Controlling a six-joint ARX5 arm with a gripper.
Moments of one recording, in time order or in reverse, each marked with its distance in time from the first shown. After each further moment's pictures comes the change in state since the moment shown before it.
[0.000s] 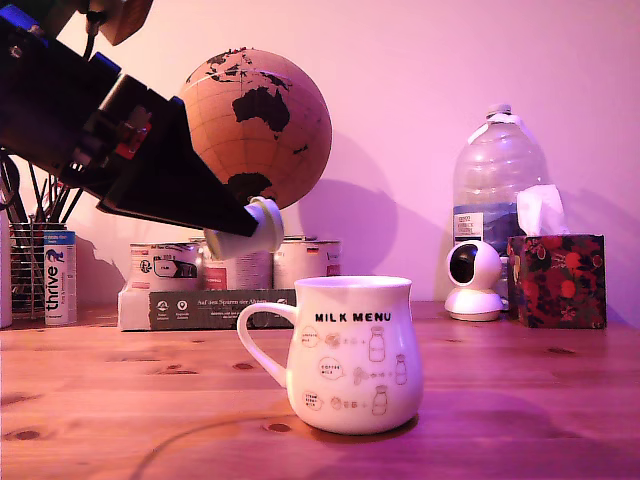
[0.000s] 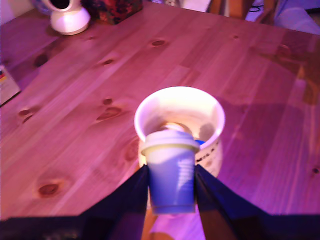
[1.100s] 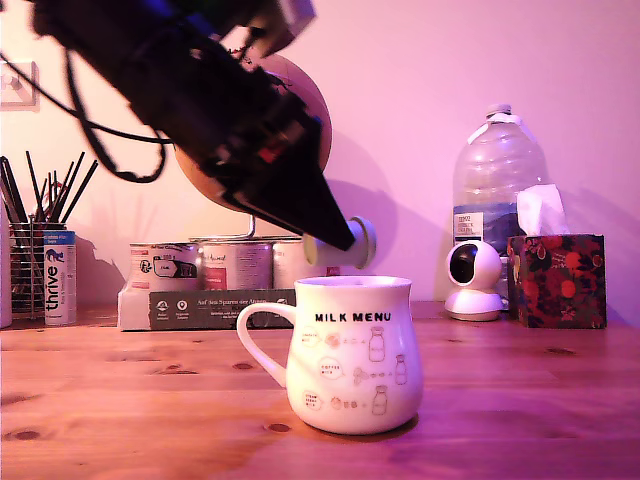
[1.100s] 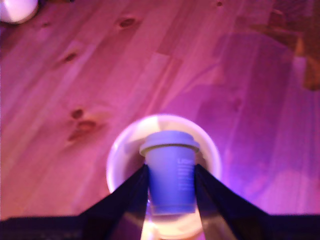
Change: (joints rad) arm -0.125 0.336 0.408 -0.296 -0.100 0.098
